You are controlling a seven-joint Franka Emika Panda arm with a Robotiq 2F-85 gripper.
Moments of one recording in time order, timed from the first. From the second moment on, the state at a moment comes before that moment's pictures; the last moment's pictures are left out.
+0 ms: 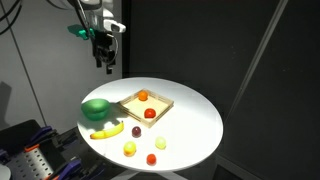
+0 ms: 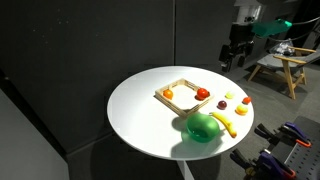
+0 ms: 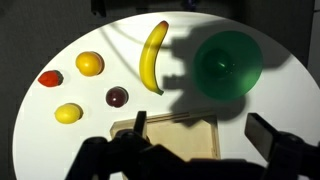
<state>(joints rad) 0.00 -0.28 0.06 -2.45 0.03 2.14 0.20</state>
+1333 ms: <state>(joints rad) -0.04 -0.12 0.02 -2.61 0.01 2.40 0.25</state>
